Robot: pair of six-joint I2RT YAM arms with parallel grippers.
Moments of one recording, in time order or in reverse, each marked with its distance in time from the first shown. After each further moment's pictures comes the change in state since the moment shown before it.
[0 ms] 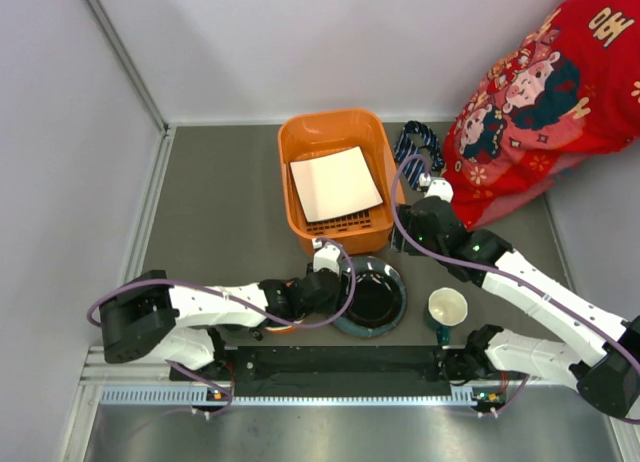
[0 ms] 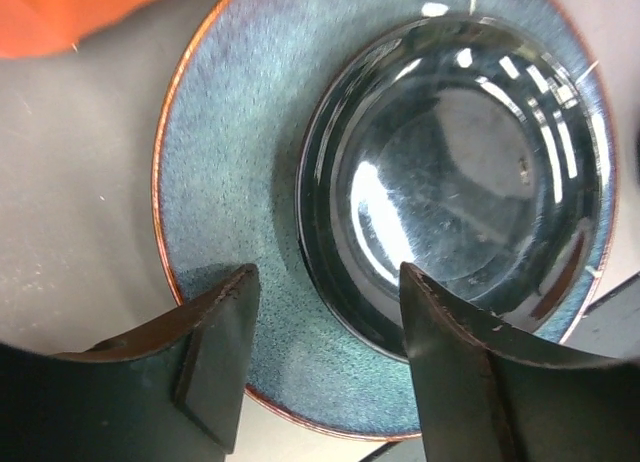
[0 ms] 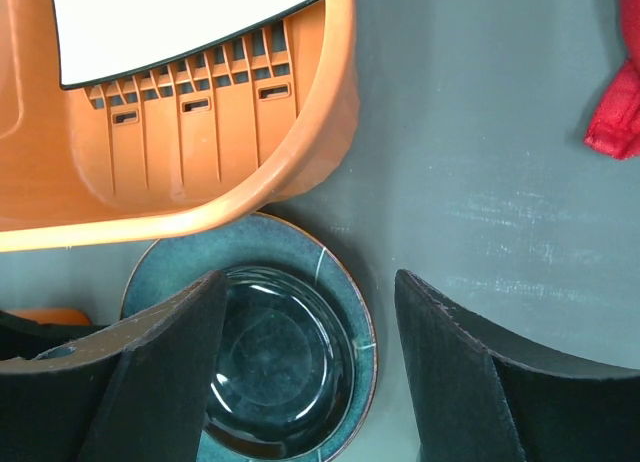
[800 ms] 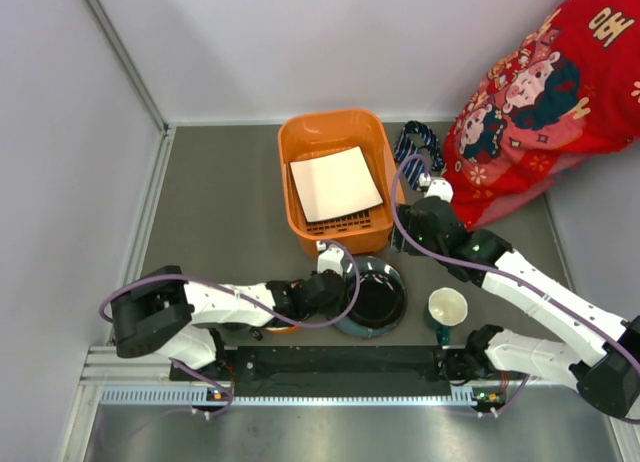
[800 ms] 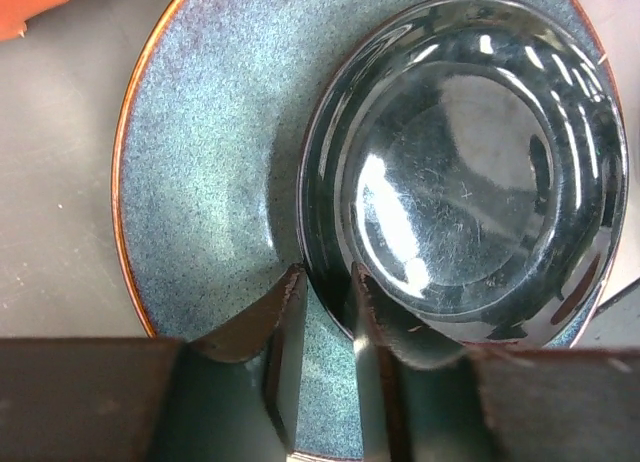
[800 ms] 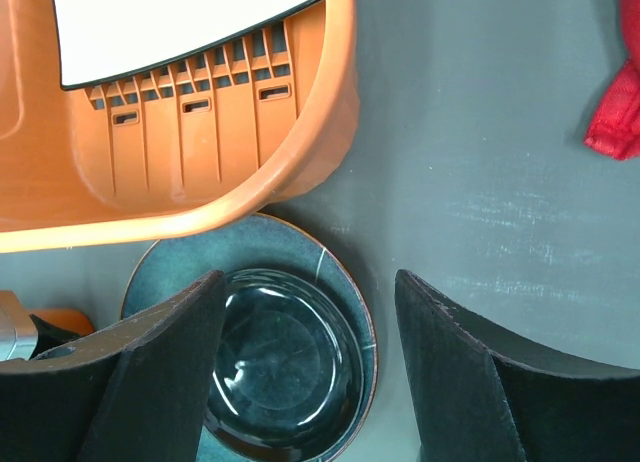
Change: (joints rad) left arm 0.000 0.077 -0.006 0.075 0.031 -0.020; right arm 0.000 0.000 0.000 0.001 0.001 0.000
